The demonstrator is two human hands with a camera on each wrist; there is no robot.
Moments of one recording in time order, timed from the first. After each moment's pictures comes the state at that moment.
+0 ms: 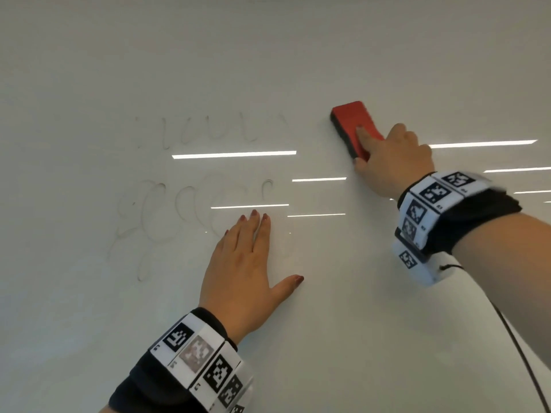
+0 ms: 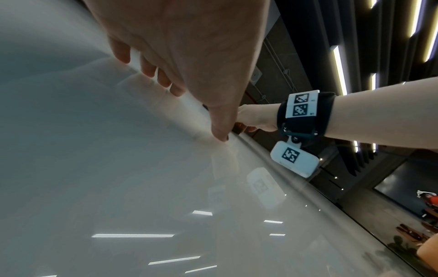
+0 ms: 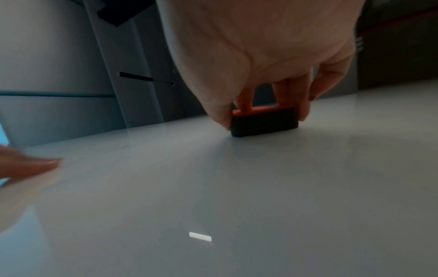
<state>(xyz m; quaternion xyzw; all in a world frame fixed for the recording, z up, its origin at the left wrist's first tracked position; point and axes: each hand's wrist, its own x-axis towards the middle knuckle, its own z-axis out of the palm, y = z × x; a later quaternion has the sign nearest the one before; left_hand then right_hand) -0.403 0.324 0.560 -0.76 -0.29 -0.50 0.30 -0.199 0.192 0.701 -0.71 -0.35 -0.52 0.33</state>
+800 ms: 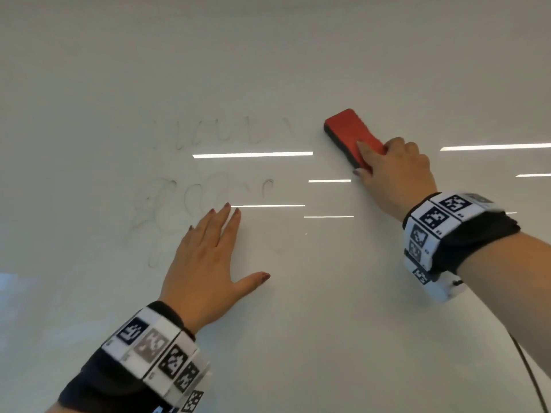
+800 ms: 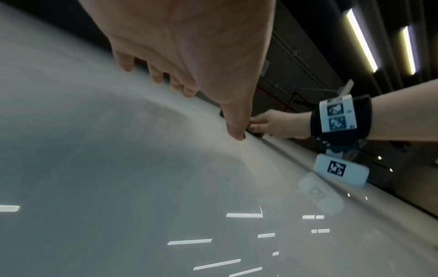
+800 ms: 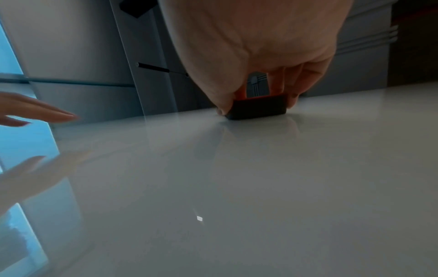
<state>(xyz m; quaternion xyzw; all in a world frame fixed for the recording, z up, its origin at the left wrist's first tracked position) -0.443 0.321 0.552 -0.73 -0.33 -0.51 0.31 -0.181 0.191 0.681 -0.64 -0.40 -0.58 0.32</state>
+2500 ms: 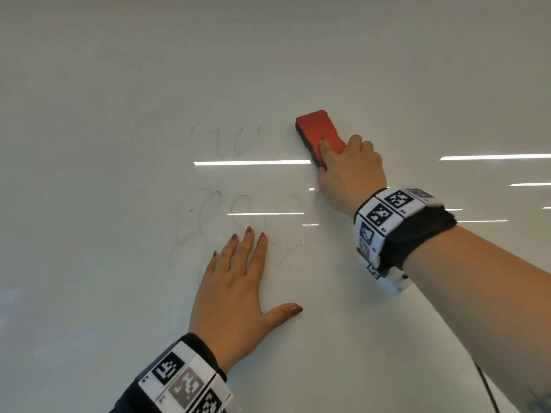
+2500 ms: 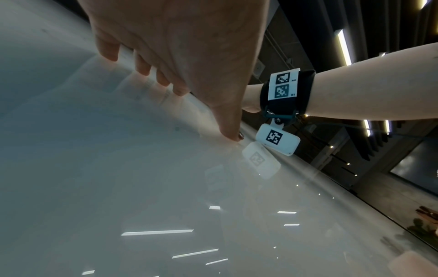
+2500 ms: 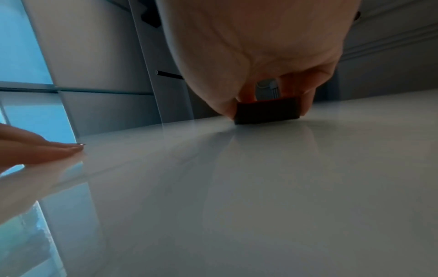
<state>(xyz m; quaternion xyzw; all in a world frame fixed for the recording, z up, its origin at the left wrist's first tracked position) -0.480 0.356 0.543 -0.75 -0.32 -0.50 0.29 -0.315 0.264 0.706 -0.63 -0.39 -0.59 0.32</state>
